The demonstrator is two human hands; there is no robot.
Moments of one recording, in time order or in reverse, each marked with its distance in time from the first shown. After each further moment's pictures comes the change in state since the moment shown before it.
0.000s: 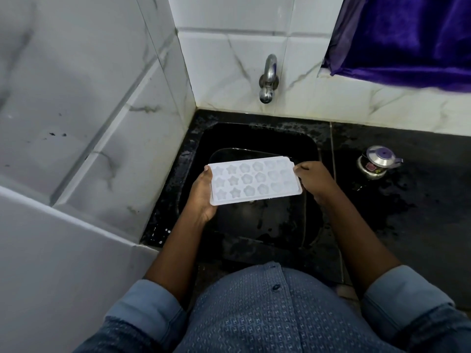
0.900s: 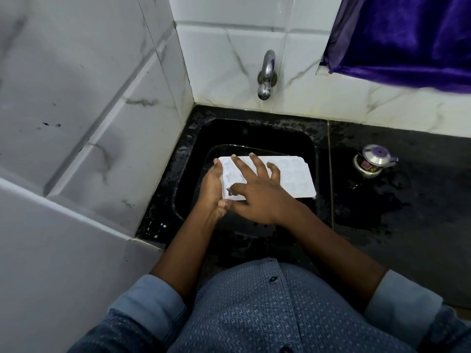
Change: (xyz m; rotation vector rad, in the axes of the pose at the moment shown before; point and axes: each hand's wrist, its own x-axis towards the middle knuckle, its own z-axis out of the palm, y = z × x) left_hand -0.013 -0.015 0.039 -0.181 -0.052 -0.118; right_hand -0.103 -0.070 0.064 -0.857 -0.314 -0.640
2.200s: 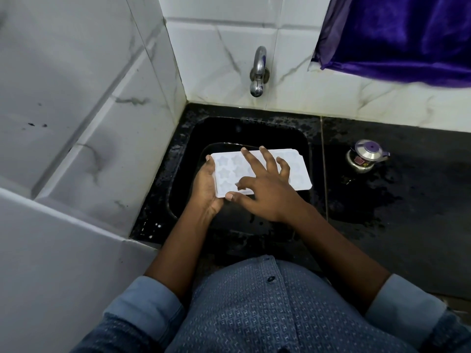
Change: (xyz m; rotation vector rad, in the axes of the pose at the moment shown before) left_hand -0.024 0.012 0.018 -0.025 0.005 0.002; right_hand -0.017 0.020 -0.002 0.064 0.128 0.061
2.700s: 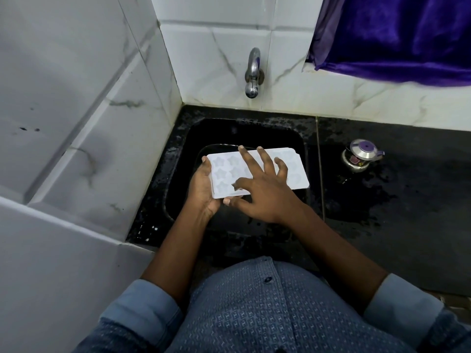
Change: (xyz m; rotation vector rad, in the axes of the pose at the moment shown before) left_hand 0.005 -0.001 -0.003 0.023 -0.014 0.014; right_hand -0.002 0.005 0.000 -0.046 0.013 -0.015
